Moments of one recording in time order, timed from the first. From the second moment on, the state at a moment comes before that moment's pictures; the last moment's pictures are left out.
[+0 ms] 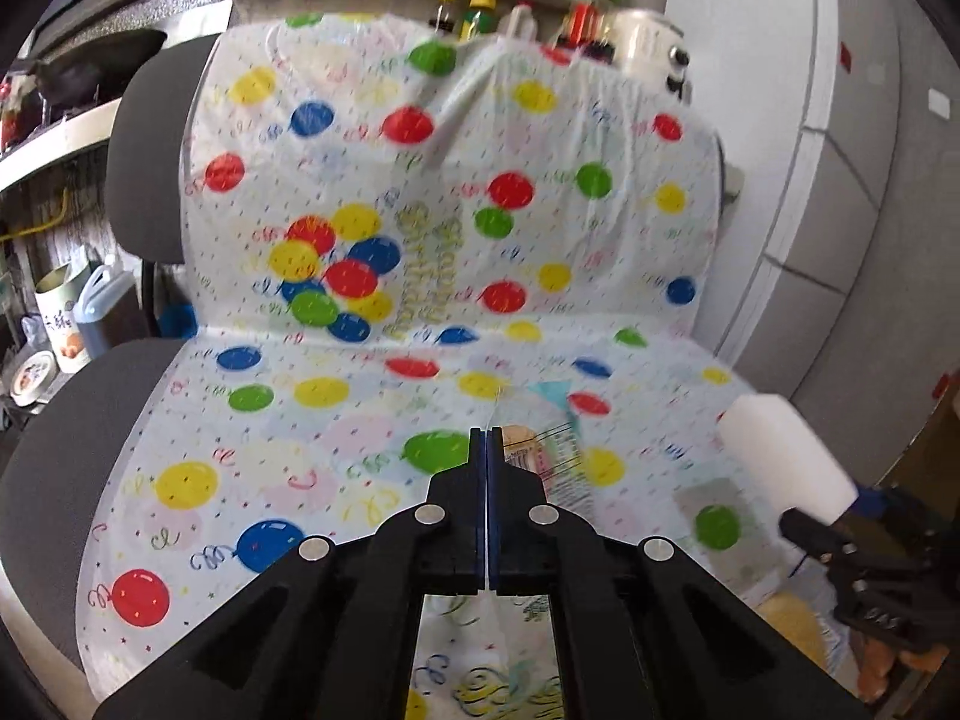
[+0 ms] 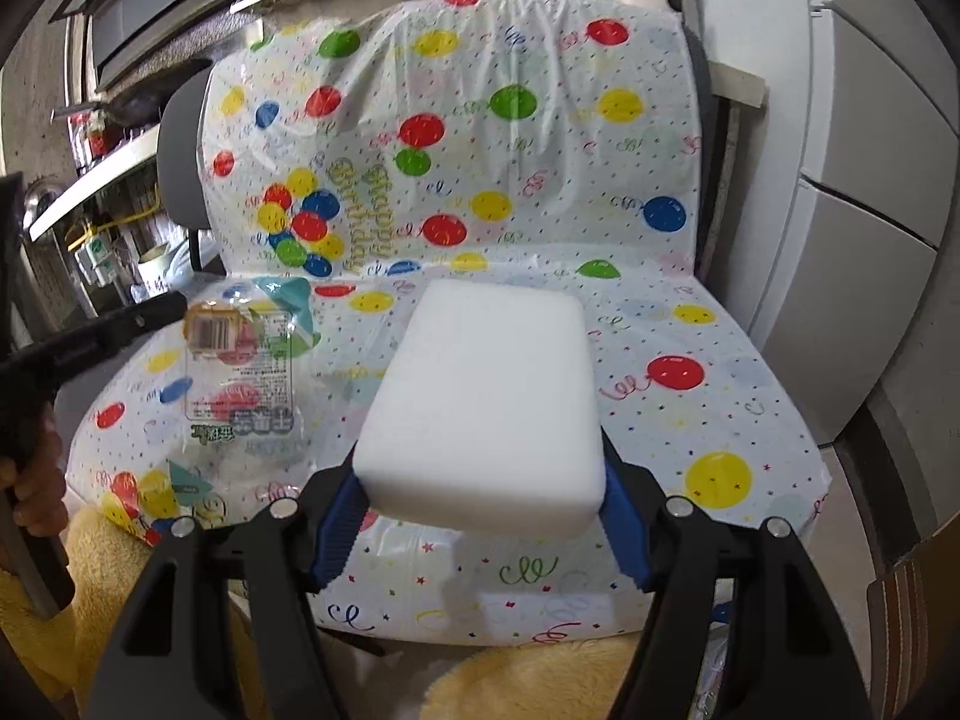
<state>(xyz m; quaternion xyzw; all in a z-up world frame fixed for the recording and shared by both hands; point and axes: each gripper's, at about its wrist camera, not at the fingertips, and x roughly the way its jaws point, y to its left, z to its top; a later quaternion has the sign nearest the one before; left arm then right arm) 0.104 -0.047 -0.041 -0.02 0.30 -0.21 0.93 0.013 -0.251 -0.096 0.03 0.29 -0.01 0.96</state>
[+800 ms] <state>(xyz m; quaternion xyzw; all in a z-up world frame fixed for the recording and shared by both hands) 0.046 -0.231 -0.021 0.02 0.26 -0.40 0.88 -0.113 -0.397 -0.095 0.07 0.24 -0.22 0.94</state>
